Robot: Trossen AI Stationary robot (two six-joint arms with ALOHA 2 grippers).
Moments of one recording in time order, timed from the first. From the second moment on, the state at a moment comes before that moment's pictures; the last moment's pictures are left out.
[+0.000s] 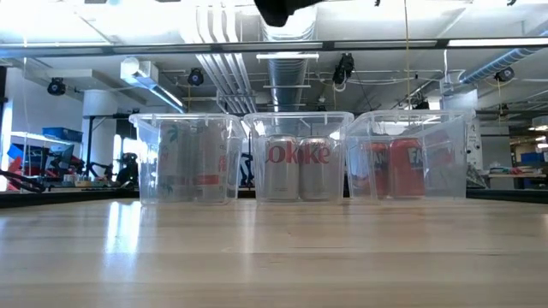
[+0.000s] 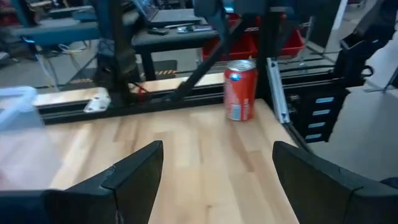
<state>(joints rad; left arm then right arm) -0.42 1.83 1.17 0.43 -0.31 -0.02 1.15 1.75 1.58 -1.38 -0.01 1.56</state>
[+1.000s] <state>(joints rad) -0.51 2.02 1.30 0.43 -0.41 -0.22 1.21 1.67 1.31 -1.16 -0.06 1.52</state>
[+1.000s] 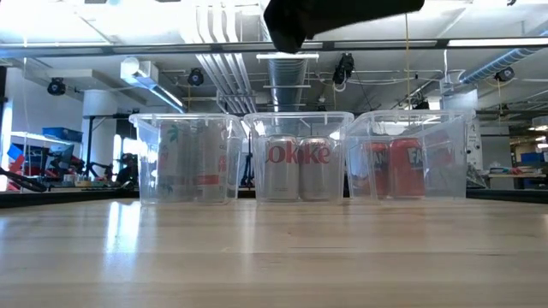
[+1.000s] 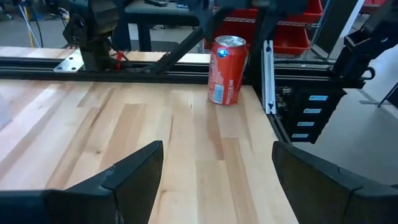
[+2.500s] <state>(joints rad) -0.45 1.82 0.65 0.61 -0.48 -0.49 0.03 1.64 1.83 -1.57 0.25 0.04</state>
